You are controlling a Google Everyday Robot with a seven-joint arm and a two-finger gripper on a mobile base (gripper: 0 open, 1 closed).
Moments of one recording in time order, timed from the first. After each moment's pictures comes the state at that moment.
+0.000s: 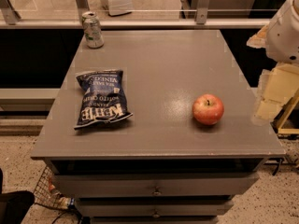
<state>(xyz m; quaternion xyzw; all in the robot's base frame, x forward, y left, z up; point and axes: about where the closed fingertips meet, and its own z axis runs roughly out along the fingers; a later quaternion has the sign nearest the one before) 0.438 -0.217 0.977 -0.60 0.78 -0.04 0.16</state>
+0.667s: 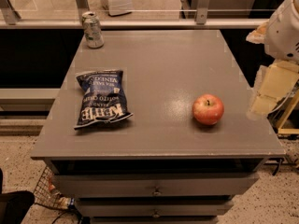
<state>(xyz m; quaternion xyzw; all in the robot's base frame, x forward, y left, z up) 0.448 -0.215 0.979 -0.59 0.78 -0.04 0.18</state>
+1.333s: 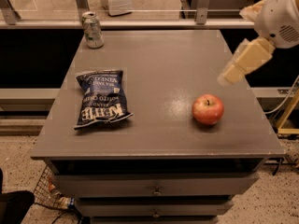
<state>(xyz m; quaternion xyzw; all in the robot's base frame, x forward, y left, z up) 0.519 -0.196 1.001 -0.53 0.77 0.01 0.36</state>
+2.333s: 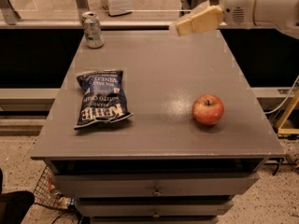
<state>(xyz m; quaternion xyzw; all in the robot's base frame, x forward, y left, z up) 0.615 -0.120 1.068 -0.41 0.65 0.12 0.62</state>
